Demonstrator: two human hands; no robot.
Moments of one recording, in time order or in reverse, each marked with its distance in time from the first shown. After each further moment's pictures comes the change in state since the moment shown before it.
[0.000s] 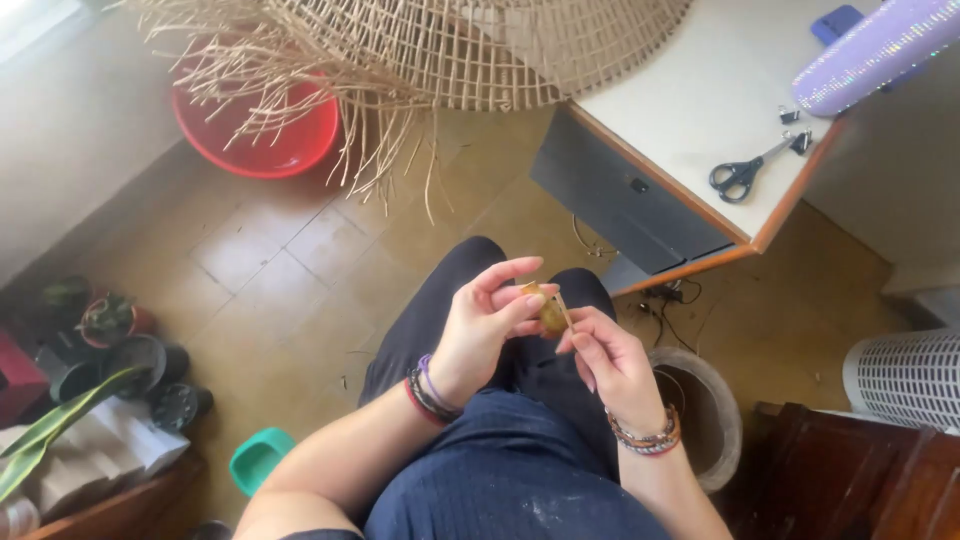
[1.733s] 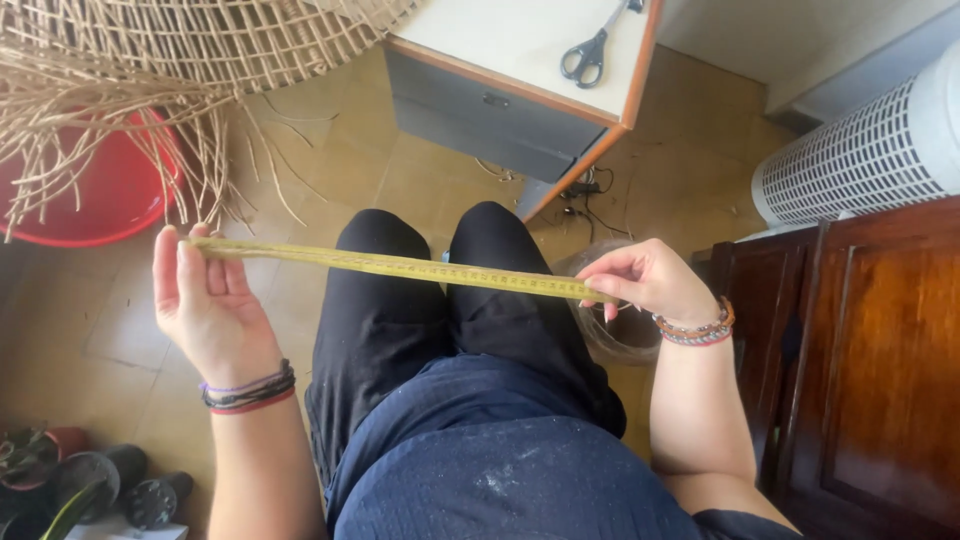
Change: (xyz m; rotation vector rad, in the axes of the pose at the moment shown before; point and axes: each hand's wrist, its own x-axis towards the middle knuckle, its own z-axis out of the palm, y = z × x) left_hand 0.039 0.075 -0.087 -0.168 0.583 0.346; right_hand -0.055 -0.040 -0.115 -0.200 0.054 0.486
